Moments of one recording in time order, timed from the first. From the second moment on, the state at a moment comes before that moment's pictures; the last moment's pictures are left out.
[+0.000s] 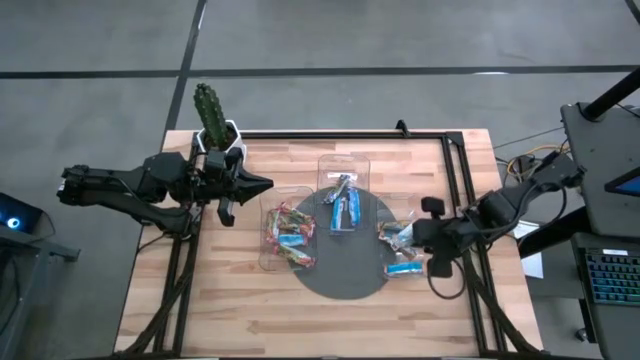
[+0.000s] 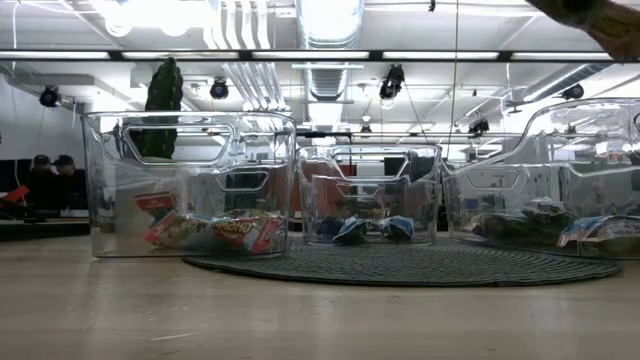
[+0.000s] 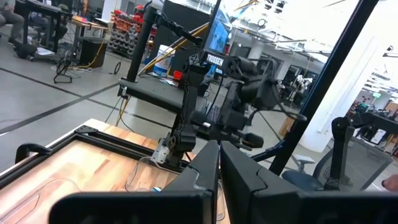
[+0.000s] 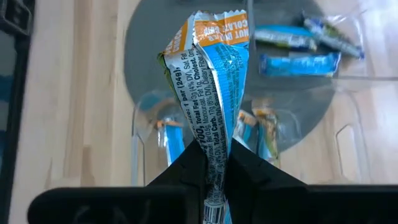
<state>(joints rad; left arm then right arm) -0.12 0.83 0.98 -0.05 -0.18 -0.34 0.54 1.15 1.20 -1.15 0.29 0.52</state>
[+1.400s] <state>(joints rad) -0.12 0.82 0.98 -0.05 -0.18 -0.31 0.52 0.86 1.35 -0.74 0.32 0.09</state>
